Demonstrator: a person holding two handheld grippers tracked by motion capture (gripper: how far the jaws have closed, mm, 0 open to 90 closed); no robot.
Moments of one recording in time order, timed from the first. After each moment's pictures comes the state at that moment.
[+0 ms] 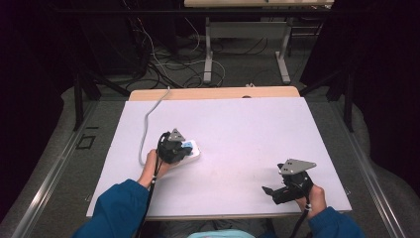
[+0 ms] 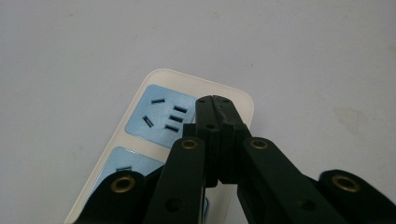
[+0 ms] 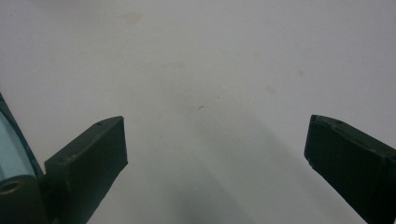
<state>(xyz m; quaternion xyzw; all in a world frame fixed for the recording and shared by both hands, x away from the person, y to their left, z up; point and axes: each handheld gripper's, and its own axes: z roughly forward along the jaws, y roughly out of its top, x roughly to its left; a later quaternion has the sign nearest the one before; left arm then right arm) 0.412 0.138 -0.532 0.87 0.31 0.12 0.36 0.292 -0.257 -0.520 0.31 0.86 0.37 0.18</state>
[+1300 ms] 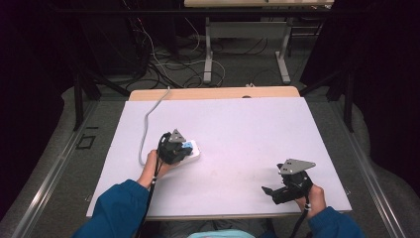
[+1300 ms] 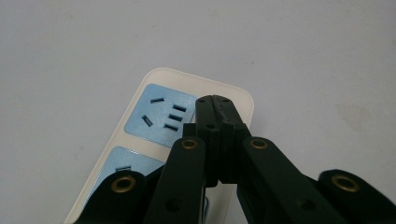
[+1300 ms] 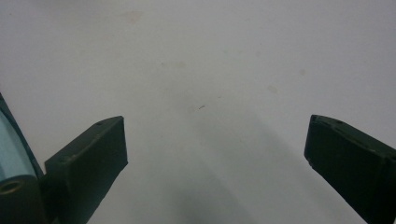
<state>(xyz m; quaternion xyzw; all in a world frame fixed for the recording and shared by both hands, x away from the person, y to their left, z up) 0.411 0.137 -0.533 0.88 0.30 0.13 0.35 0.293 -0.257 -0.521 0.31 0.86 0.37 0.18</state>
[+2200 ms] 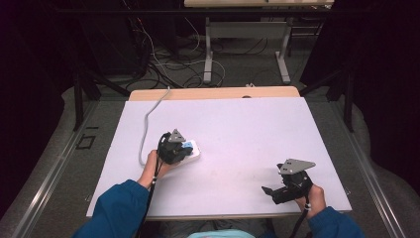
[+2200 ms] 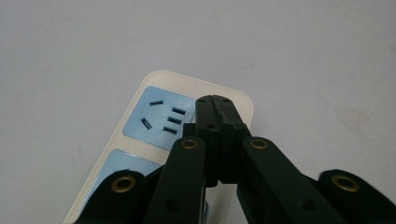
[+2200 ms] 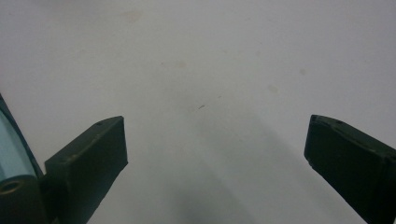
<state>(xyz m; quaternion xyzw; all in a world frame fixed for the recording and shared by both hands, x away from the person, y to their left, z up) 0.411 0.137 -0.534 0.87 0.30 0.13 0.36 0.293 -0.256 -0.521 0.31 0.86 0.37 0.18</state>
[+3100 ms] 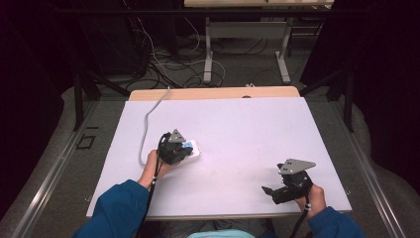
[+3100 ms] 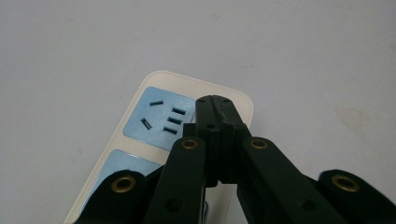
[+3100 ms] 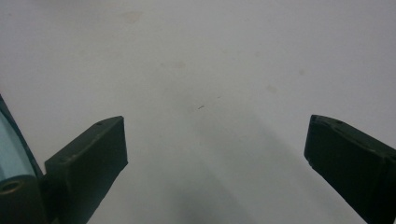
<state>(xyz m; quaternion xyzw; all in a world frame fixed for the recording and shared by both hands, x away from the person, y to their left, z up) 0.411 0.137 -0.534 0.87 0.30 0.13 0.36 0.292 -0.257 -0.521 0.31 0.86 0.37 0.18</state>
